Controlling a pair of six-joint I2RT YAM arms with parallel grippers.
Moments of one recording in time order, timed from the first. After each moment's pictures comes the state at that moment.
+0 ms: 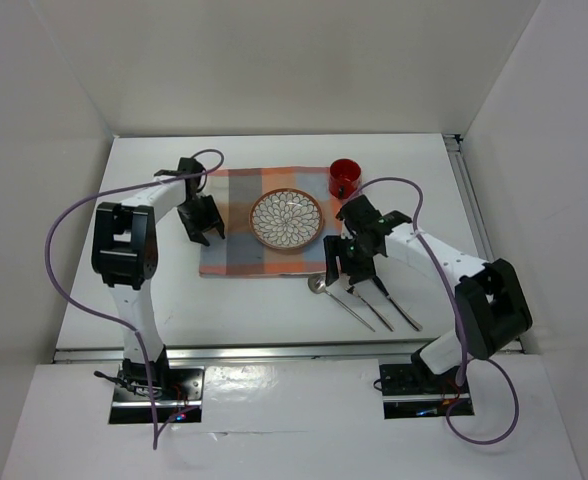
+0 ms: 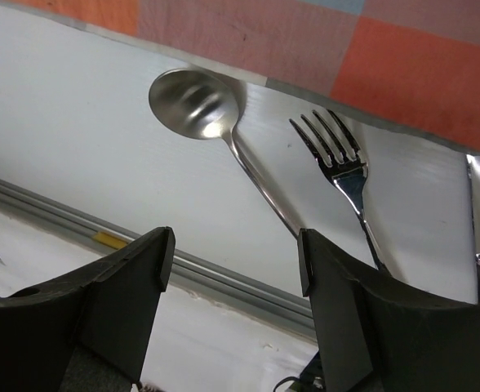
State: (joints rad) left arm -0.07 2.05 1.49 -0.79 0.13 -0.57; right arm 0.50 1.48 1.02 -0.75 -0.21 0.40
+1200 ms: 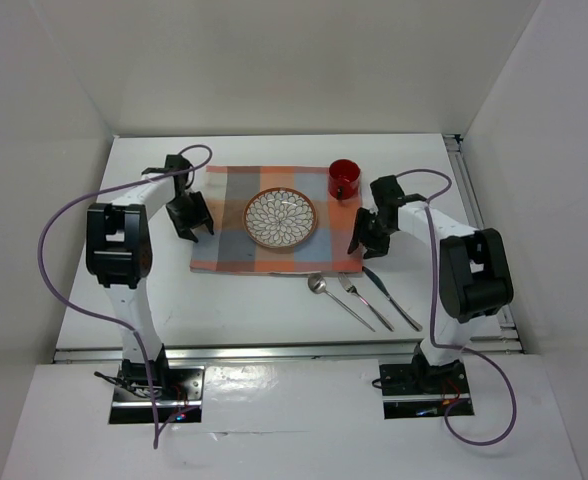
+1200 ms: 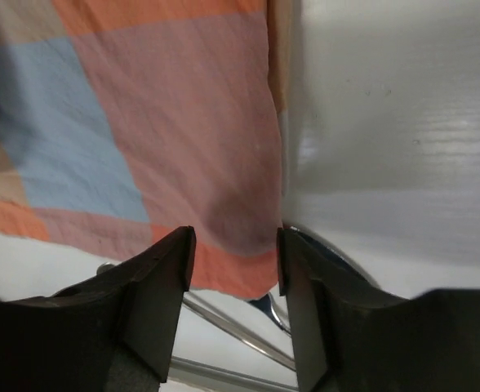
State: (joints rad) left arm -0.01 2.05 1.52 -0.81 0.11 -0.50; right arm 0.22 1.70 1.11 -0.60 -0.18 0.49
